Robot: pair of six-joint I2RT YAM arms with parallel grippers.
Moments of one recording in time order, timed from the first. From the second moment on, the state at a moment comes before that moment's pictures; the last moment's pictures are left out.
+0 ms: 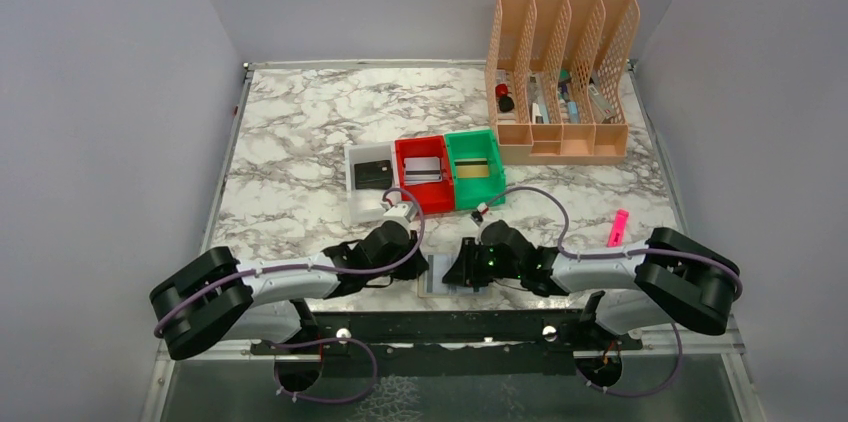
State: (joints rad) left arm -1.00 1.21 0.34 0.17 -0.06 -0.81; right arm 1.02 1.36 0.35 0.34 -0.13 0.93
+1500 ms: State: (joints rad) left arm -1.02 1.25 0.37 0.16 0.00 -0.82; right arm 1.01 1.31 0.29 0.37 -0.07 1.07
